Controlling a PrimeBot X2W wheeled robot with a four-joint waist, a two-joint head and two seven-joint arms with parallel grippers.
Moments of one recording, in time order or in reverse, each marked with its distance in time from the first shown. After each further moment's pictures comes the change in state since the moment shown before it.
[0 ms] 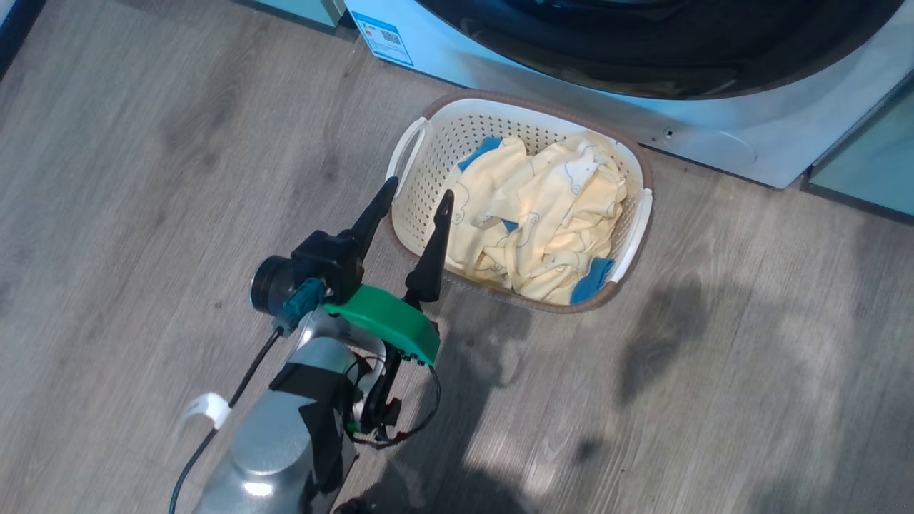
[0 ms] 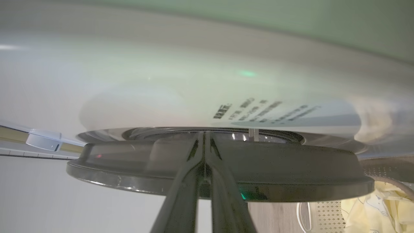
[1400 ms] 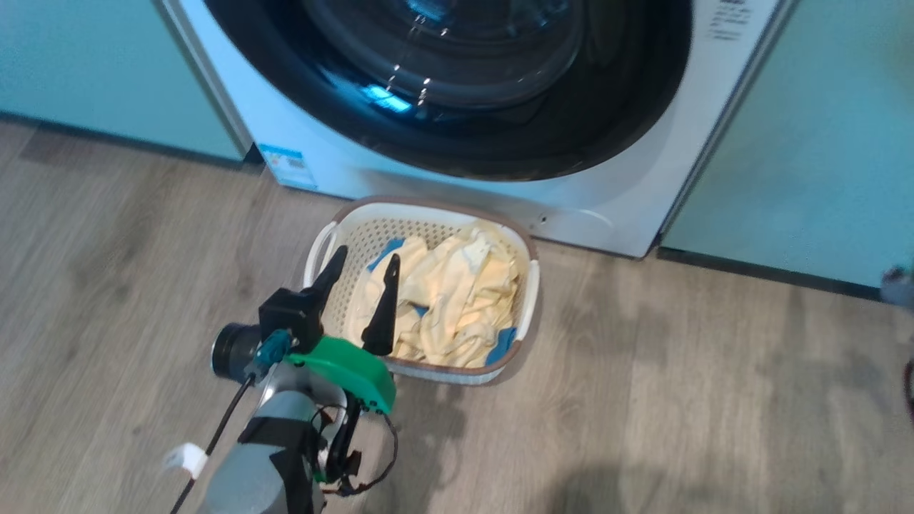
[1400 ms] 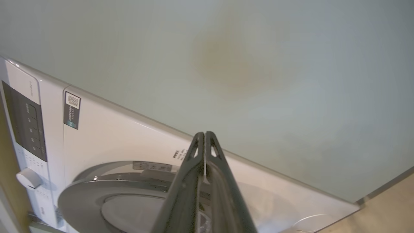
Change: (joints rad) left arm 0.137 0.002 0.131 0.069 0.083 -0.032 0.000; right arm 0.547 0.111 -0.062 -0.232 -0.336 0.000 -0.659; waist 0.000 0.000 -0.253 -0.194
